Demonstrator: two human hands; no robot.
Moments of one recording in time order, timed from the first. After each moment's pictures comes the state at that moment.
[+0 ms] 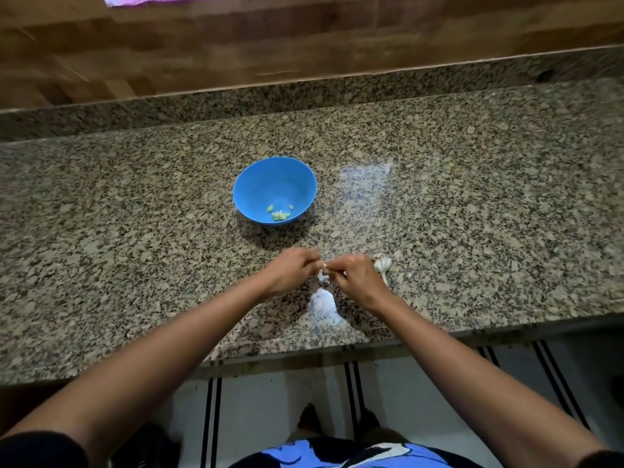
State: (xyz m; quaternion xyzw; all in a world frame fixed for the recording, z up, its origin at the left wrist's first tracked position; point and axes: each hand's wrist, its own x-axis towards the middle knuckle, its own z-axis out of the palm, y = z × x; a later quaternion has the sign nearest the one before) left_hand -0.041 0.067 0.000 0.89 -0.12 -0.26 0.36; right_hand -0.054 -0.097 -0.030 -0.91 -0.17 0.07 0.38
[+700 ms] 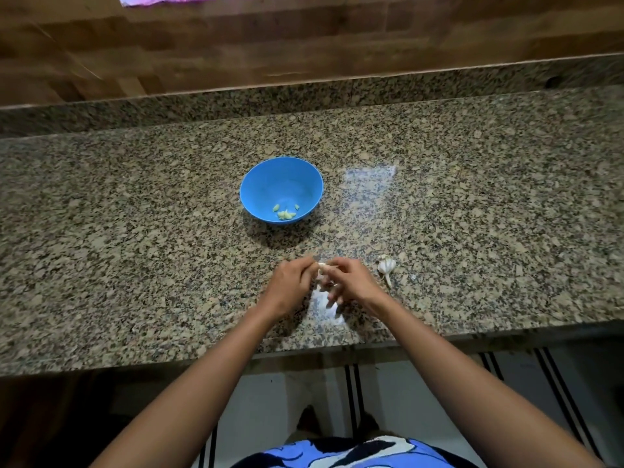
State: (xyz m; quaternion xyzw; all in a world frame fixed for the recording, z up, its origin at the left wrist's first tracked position) left_hand -0.070 0.070 -0.028 0.92 -0.07 -0.07 0.38; right_hand -0.061 -0.086 -0.016 -0.69 0.03 0.30 0.65
